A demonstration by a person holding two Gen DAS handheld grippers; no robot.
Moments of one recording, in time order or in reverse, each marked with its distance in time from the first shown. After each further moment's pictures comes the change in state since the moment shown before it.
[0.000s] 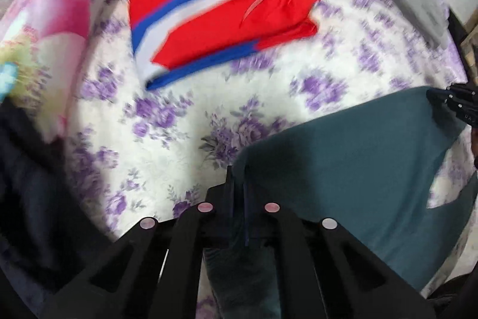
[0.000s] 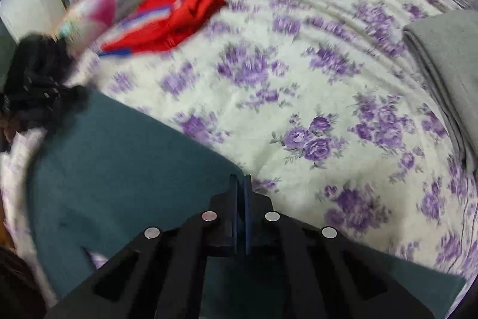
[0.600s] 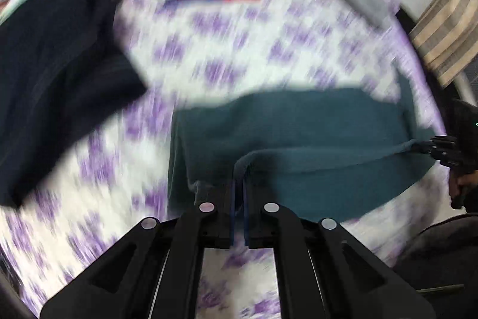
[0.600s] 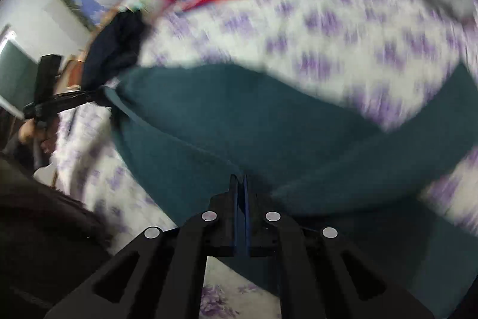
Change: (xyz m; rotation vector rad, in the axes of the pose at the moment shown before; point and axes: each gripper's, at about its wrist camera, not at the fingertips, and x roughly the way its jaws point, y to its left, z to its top) left arm -0.069 -0.015 -0.199 -0.075 -0.024 -0.118; right arm -0.054 0.113 -0.214 0.223 0.102 0.093
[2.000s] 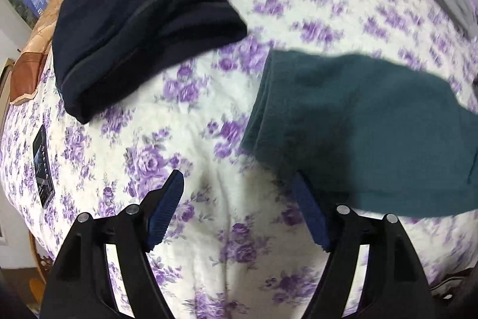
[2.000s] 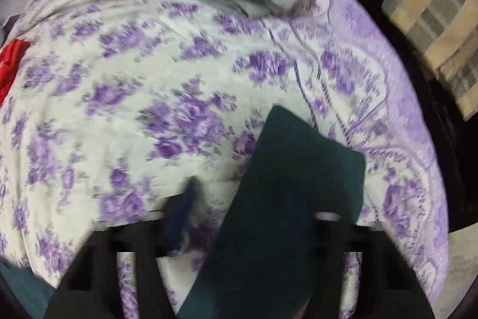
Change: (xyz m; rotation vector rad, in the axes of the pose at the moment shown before) left arm -0.019 -0.014 -0.031 -0.217 0.044 0.417; right arm -0.011 -0.179 0.139 0.459 -0.141 -0.688
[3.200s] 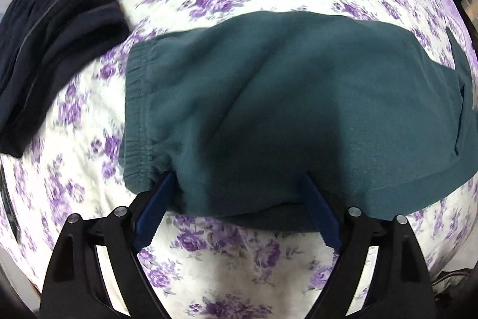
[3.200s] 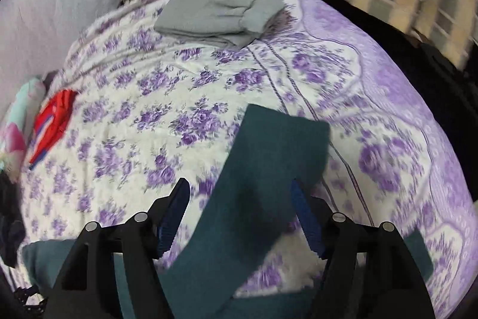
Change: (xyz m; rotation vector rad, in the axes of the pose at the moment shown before) left arm 0.041 -0.085 0.005 0.169 0.074 -0.146; right arm -0.068 -0.052 -0.034 0.056 -0.130 0.185
